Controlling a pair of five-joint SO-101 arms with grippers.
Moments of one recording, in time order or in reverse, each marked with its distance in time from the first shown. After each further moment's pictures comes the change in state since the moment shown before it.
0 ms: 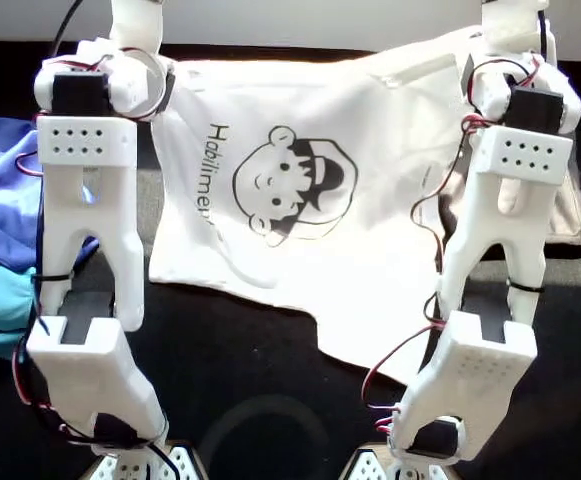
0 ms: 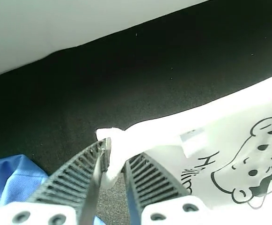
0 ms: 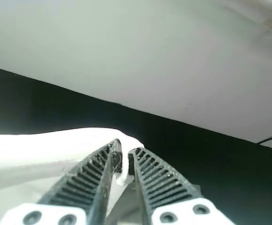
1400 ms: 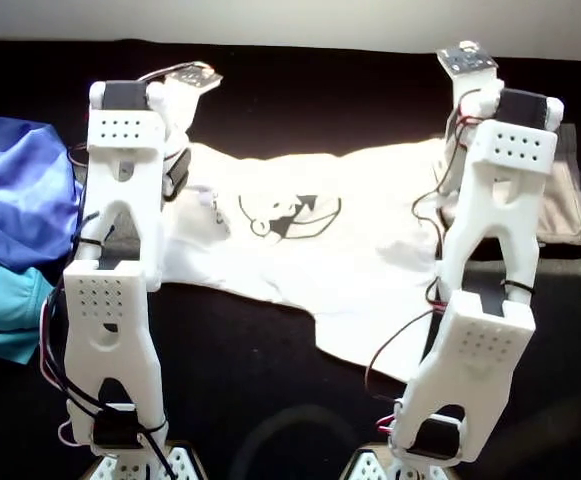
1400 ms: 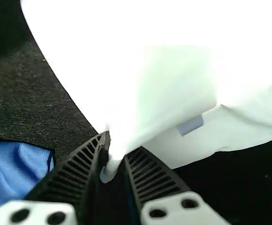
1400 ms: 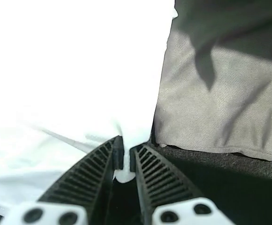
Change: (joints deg) left arm 0.0 28.4 -10.8 27.5 -8.4; right arm 1.8 9.0 -0.1 40.4 0.0
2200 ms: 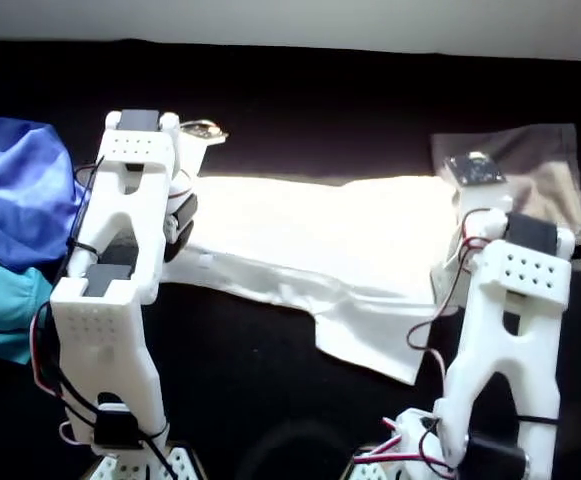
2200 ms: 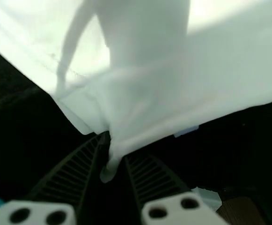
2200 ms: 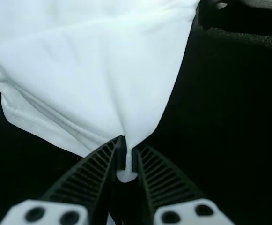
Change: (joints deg) left arm 1.7 -13.5 32.7 -0.6 1.8; right arm 4.2 -55.4 76.9 -15.4 0.1
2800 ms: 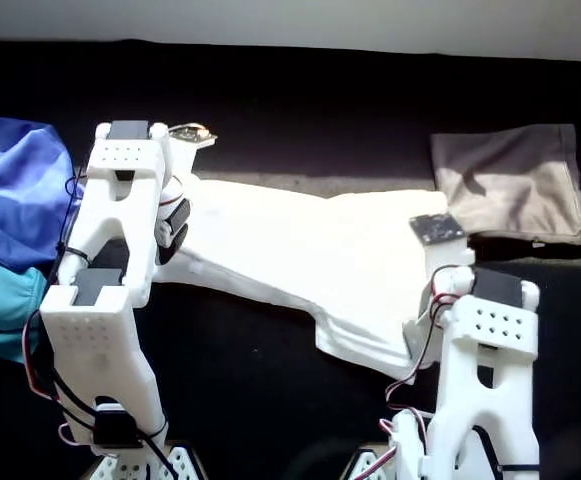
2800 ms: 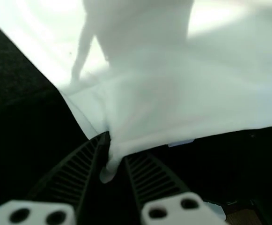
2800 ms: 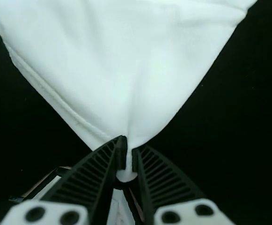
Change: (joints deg) left arm -1.9 -3.5 8.6 -8.4 0.0; right arm -4.7 -14.1 24.4 -3.5 3.5
